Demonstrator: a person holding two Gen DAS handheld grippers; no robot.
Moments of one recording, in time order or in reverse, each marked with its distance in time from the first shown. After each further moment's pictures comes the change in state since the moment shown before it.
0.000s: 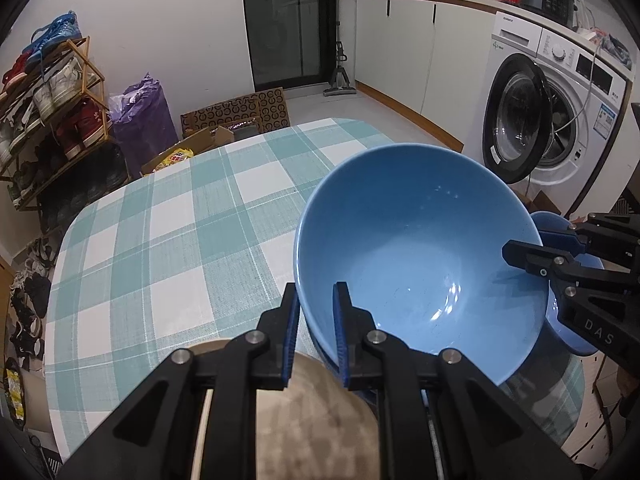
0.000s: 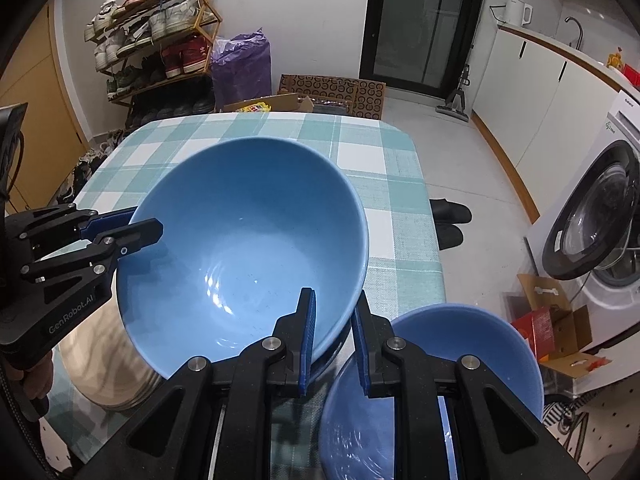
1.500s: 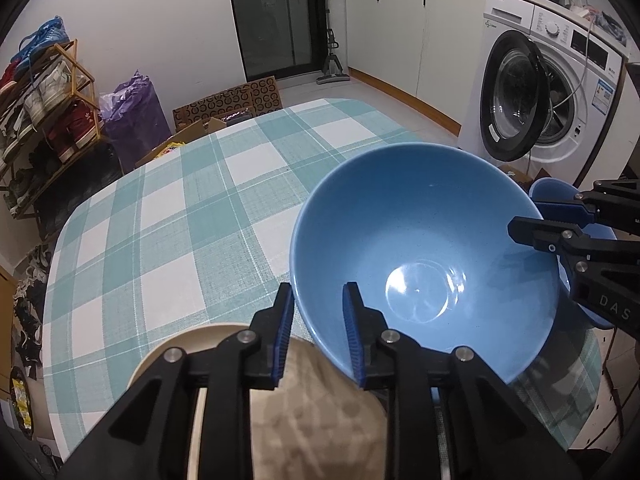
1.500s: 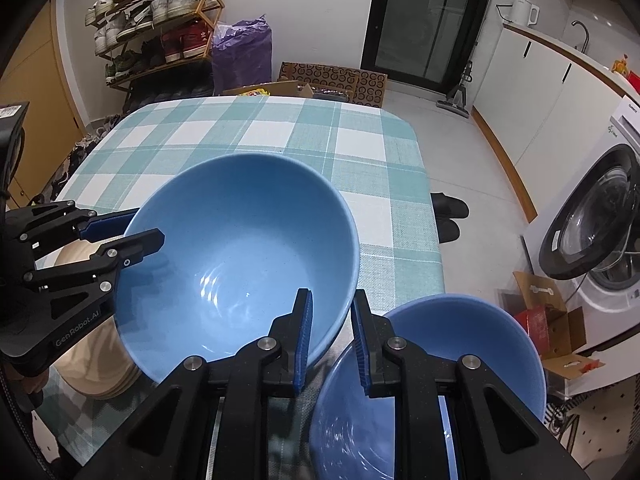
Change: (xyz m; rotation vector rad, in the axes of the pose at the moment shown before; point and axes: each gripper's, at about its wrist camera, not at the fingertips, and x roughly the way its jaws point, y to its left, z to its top) left arm 0.016 -0.005 -0.015 0.050 0.036 0.003; right arm 0.012 0.001 -0.008 -0.034 0.030 -0.021
